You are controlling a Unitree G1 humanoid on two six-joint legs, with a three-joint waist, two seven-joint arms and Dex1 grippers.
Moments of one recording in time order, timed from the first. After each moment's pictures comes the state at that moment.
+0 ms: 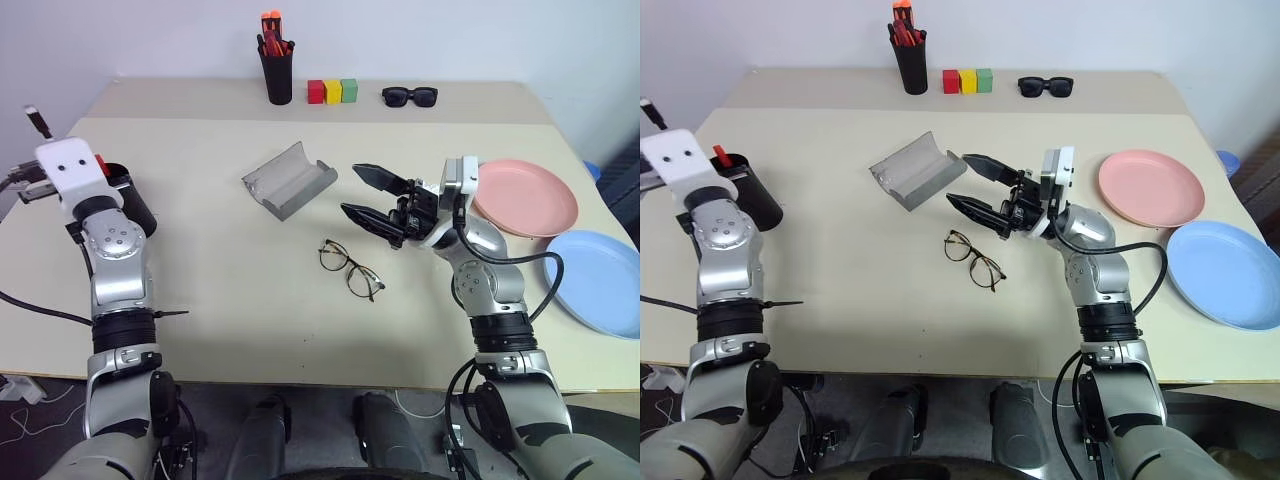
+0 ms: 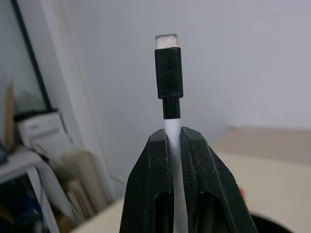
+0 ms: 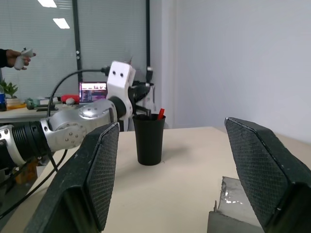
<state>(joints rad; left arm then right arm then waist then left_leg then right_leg) -0.60 0.37 0.37 0.34 0.11 -0.01 0.42 -0.59 -0.28 -0.06 0.18 0.58 0.07 1.18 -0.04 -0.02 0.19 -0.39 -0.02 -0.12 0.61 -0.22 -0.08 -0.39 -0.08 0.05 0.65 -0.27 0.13</state>
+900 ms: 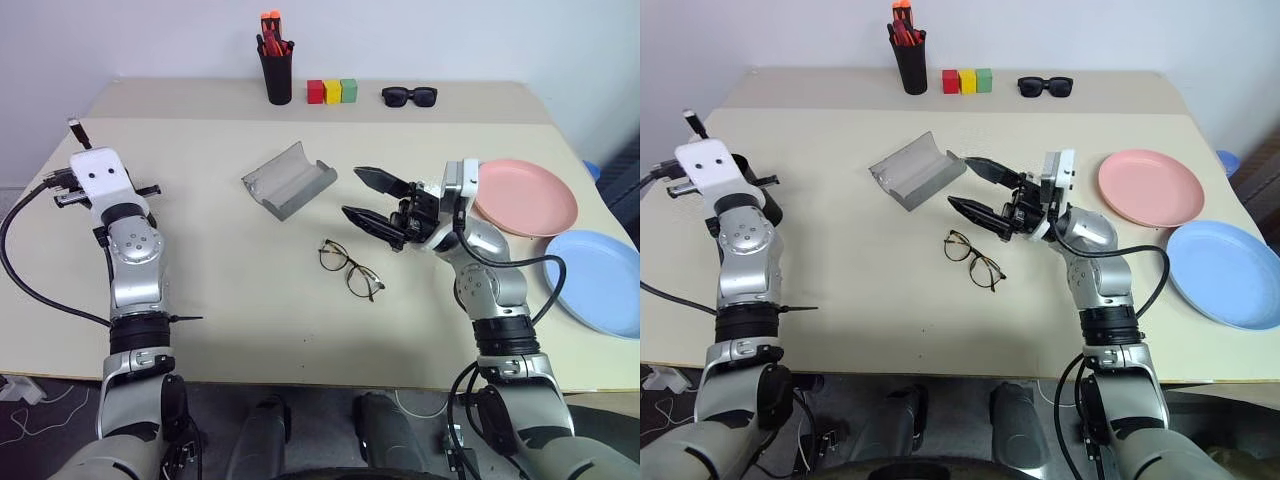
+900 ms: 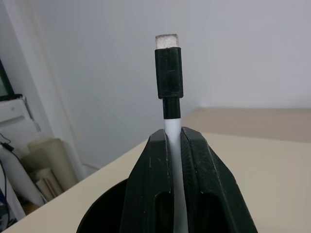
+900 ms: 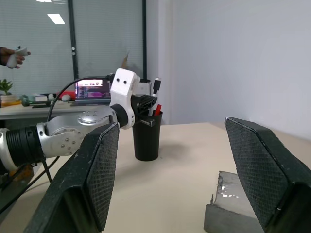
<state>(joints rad) -0.58 0.33 0.33 0.34 0.09 -0.01 0.37 -0.57 -0.29 -0.06 0.16 0.57 0.08 1.17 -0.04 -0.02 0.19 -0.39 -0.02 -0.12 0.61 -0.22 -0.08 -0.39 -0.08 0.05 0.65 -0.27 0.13</state>
